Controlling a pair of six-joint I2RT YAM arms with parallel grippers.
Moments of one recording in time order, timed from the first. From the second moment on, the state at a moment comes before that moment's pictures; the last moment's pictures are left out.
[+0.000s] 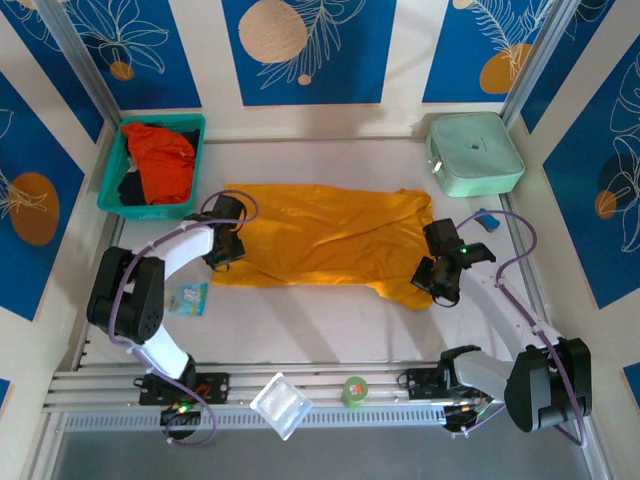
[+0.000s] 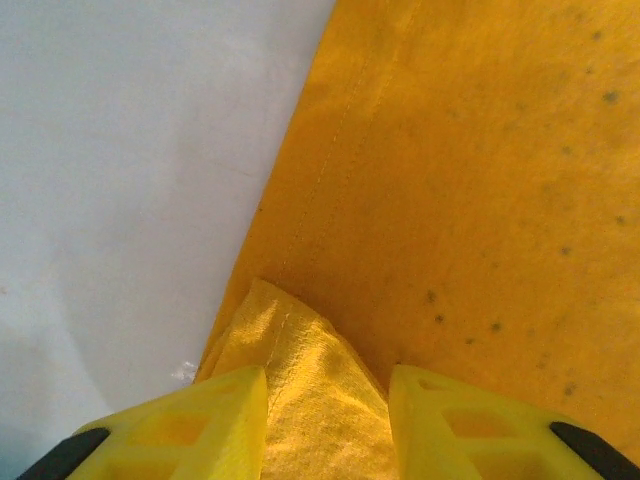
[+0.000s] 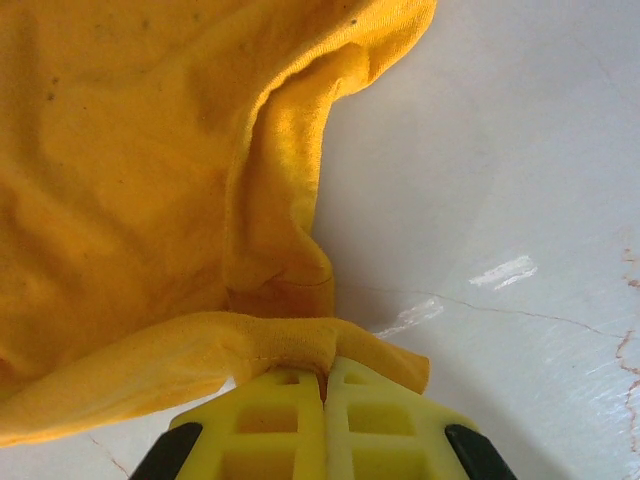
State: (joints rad) left arm -0.30 1.66 1.00 -0.64 -0.20 -0.63; right arm 0.22 1.11 0.76 -0.97 0.06 0.73
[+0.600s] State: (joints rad) left arm -0.30 1.70 1.01 -0.62 -0.20 -0.63; right arm 0.21 1.11 0.76 -0.97 0.05 0.73
